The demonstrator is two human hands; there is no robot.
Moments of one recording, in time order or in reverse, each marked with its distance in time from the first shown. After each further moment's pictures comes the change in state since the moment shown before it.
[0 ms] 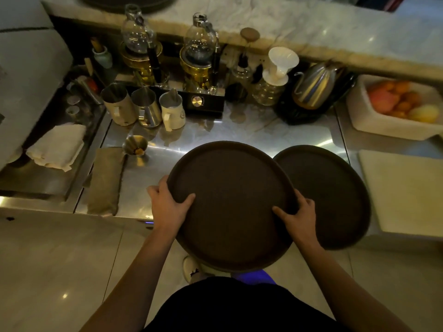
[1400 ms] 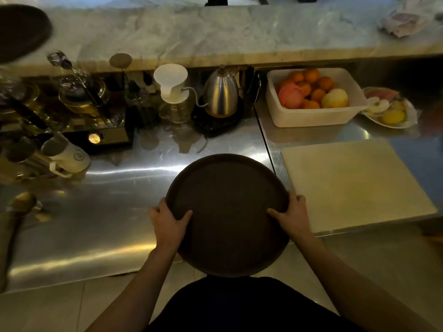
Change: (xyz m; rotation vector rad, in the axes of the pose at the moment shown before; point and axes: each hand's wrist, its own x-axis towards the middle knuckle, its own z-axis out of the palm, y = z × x) left_hand -0.042 0.140 0.227 0.070 -0.167 0.085; right_hand 0.148 0.149 -0.177 -0.058 0.032 0.031
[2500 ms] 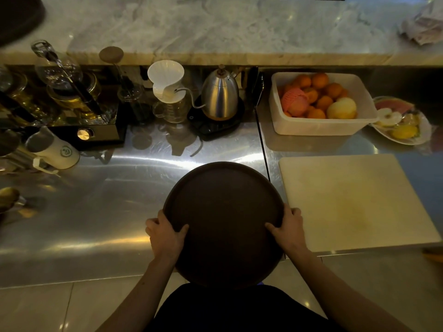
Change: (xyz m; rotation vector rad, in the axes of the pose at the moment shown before) left_hand -0.001 0.014 0.046 0.200 0.030 -0.172; right_hand 0.034 0.017 -0.009 -0.202 -0.102 0.042
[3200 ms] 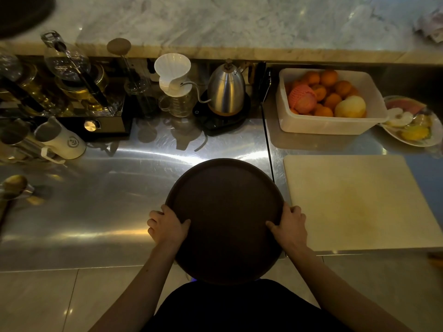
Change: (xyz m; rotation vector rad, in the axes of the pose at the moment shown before) left_hand 0.008 0.008 0.003 0.247 -0.063 -0.101; right_hand 0.001 -0.004 0.003 -0.225 -0.023 0.013
